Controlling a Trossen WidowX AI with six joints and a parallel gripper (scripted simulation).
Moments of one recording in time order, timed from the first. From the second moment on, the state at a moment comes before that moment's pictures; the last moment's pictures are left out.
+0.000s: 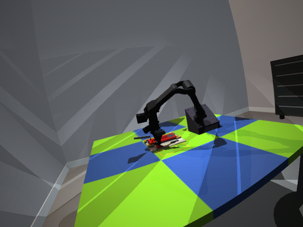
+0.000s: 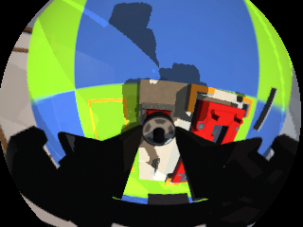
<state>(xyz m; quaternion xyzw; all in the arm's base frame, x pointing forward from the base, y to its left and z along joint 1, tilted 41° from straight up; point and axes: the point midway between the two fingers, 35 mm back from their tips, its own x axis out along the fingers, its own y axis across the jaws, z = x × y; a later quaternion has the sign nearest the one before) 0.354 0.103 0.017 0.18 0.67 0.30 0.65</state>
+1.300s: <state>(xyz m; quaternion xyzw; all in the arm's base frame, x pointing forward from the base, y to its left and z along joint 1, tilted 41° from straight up) 0.355 0.100 0.023 0.18 0.67 0.31 0.65</state>
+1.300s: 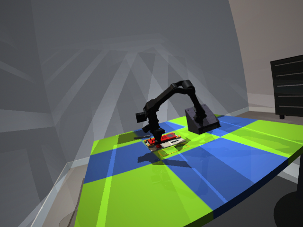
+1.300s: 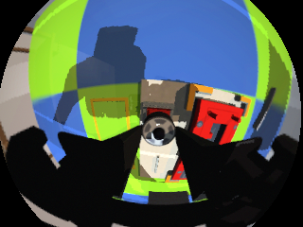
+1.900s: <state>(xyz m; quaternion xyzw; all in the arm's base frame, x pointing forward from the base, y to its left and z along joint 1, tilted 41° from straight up) 0.355 0.095 0.028 0.18 0.67 0.30 0.65</state>
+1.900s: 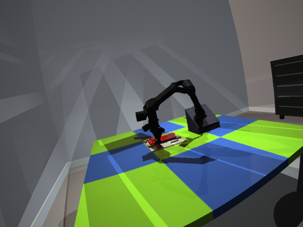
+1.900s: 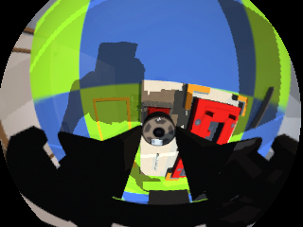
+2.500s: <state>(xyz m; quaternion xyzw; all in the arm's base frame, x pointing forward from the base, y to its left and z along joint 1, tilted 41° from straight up) 0.356 0.091 0.032 0.19 0.67 0.30 0.65</state>
